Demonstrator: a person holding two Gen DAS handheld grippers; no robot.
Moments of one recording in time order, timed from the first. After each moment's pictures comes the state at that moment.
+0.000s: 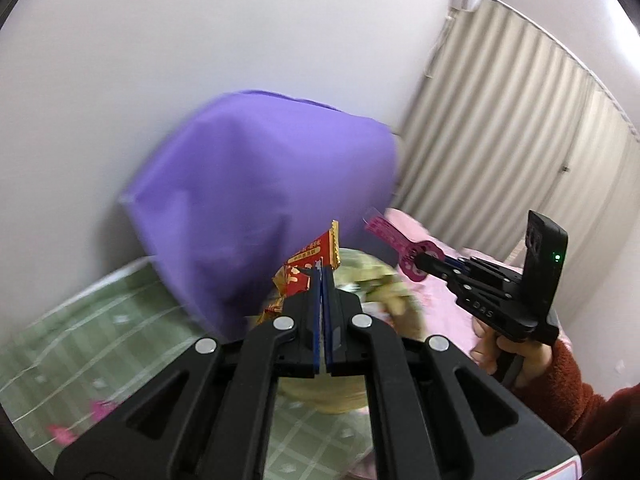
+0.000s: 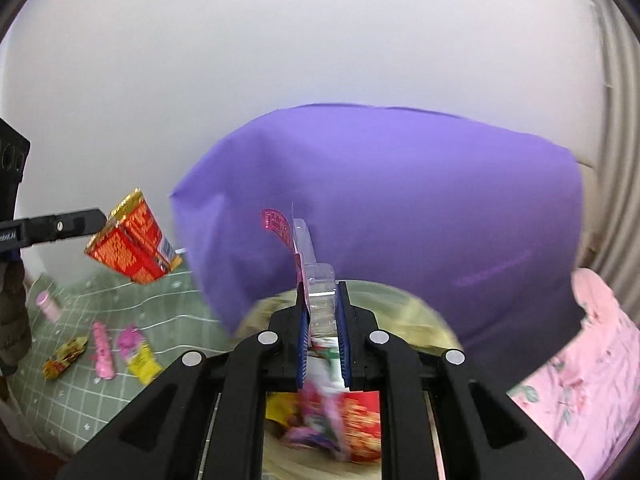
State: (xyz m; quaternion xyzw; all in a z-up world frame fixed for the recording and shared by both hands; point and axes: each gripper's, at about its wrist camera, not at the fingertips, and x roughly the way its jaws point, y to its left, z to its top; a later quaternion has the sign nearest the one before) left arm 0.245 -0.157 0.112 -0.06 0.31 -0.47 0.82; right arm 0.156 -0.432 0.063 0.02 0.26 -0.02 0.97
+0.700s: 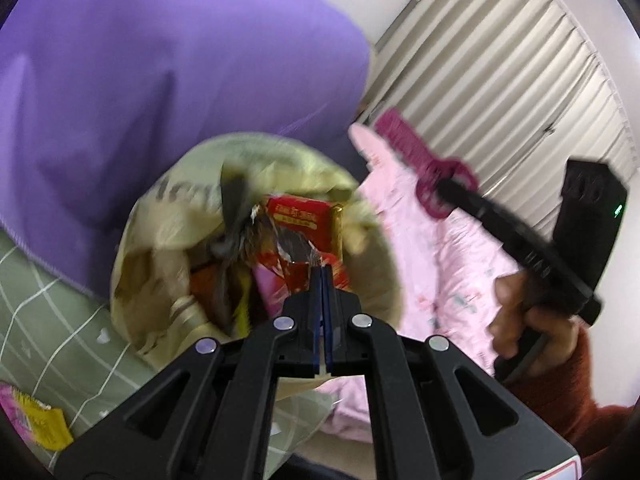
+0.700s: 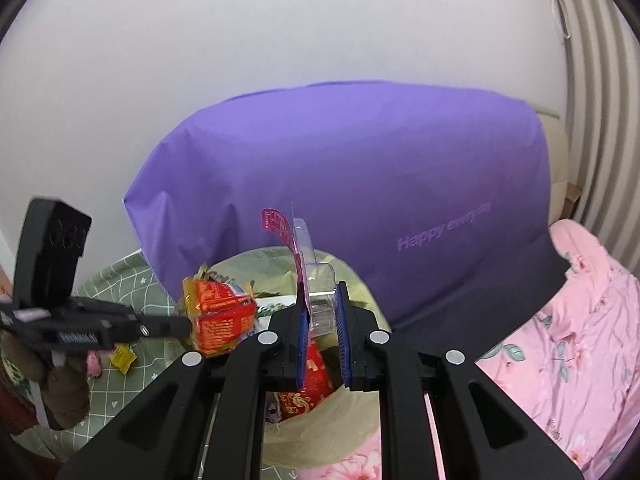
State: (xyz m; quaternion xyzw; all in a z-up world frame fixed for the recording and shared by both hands) left arm 0.243 -0.285 0.017 -0.03 0.45 -0.51 0.74; right arm 0.140 -0.498 0.031 0.08 0.29 -0.03 0.95
